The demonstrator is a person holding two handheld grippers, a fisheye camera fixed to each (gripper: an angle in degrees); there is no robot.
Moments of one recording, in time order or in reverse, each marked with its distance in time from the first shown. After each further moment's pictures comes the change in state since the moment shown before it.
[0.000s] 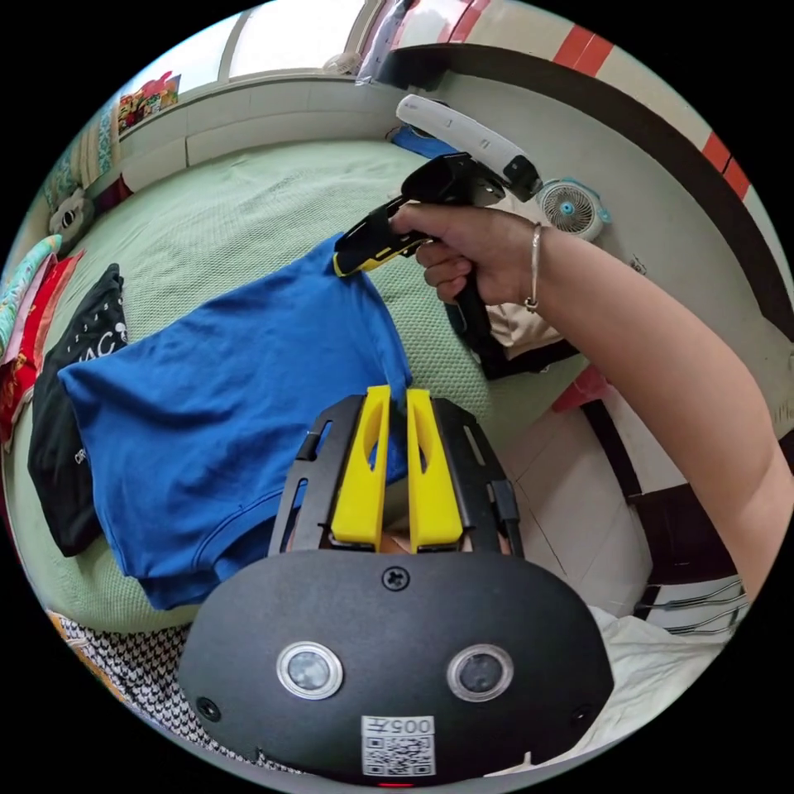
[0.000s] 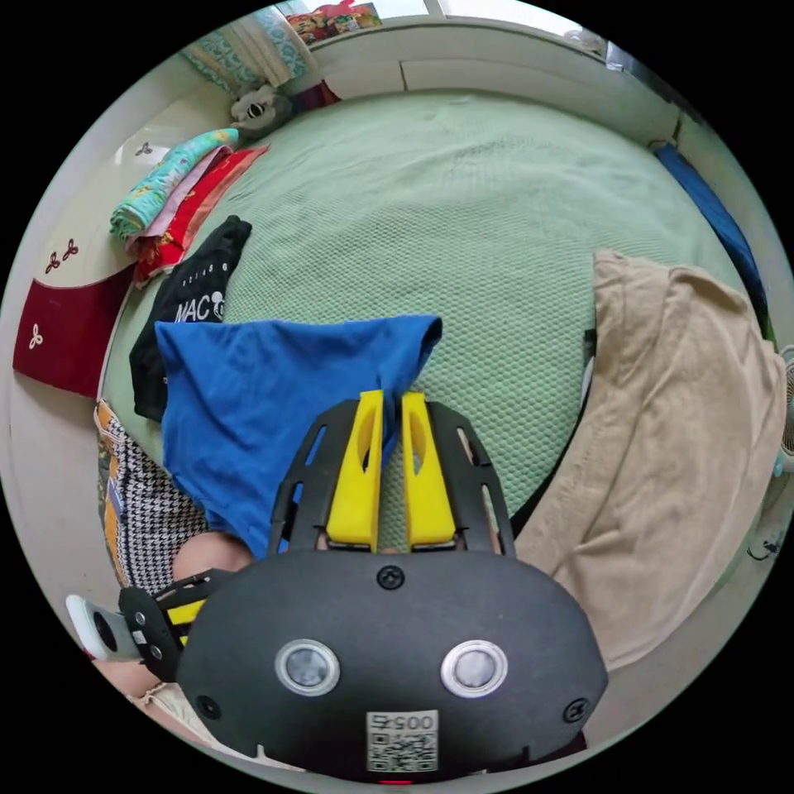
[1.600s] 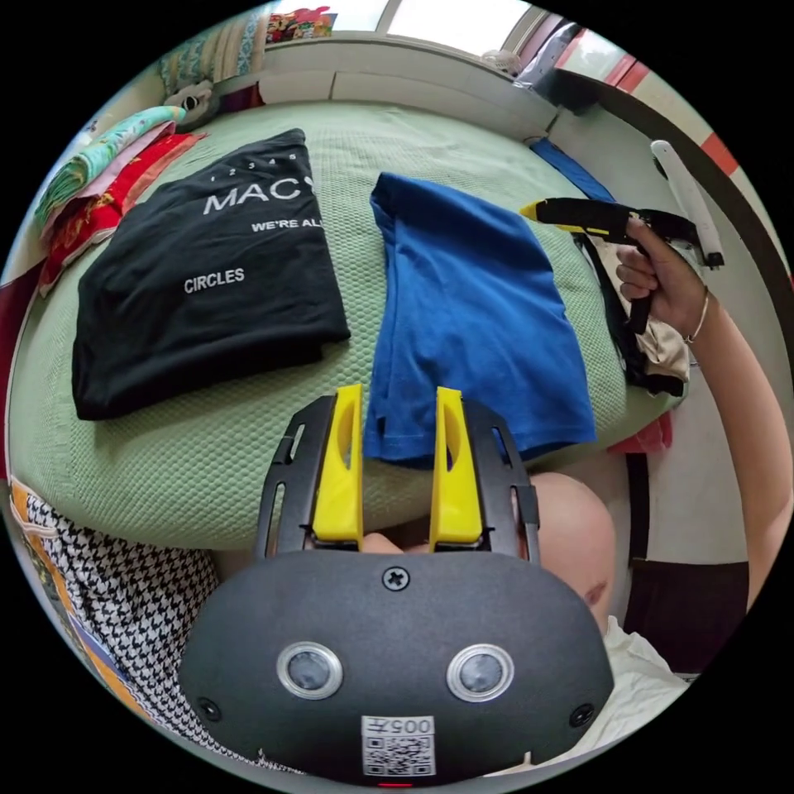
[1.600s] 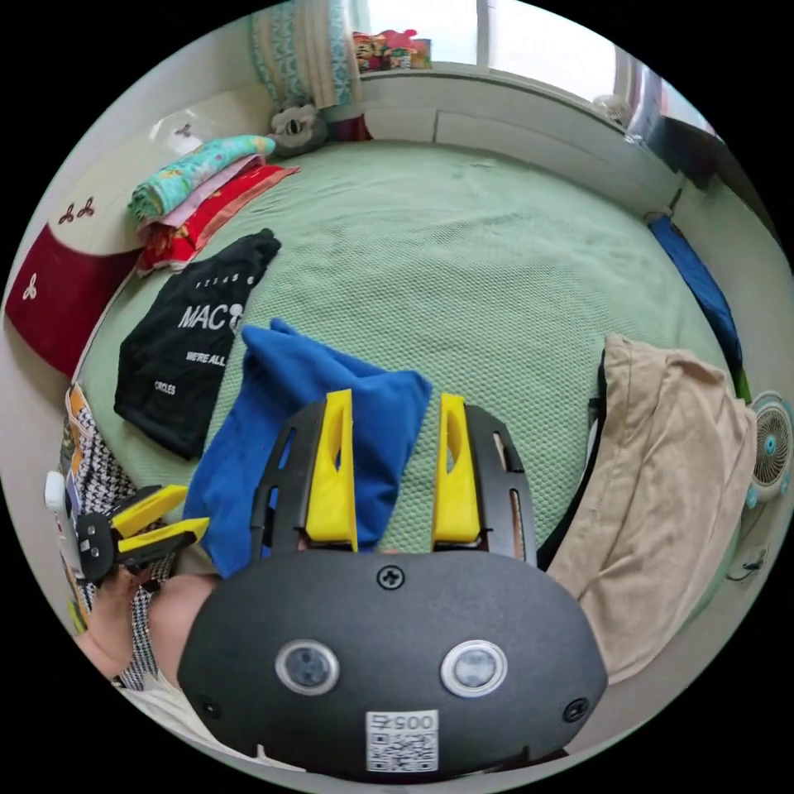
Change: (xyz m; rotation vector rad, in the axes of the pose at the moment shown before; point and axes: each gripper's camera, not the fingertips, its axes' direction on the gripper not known) left arm -0.225 0.100 -0.018 -0.114 -0.165 -0.337; right arm -0.058 -0.004 -0.022 0.165 0.131 -0.101
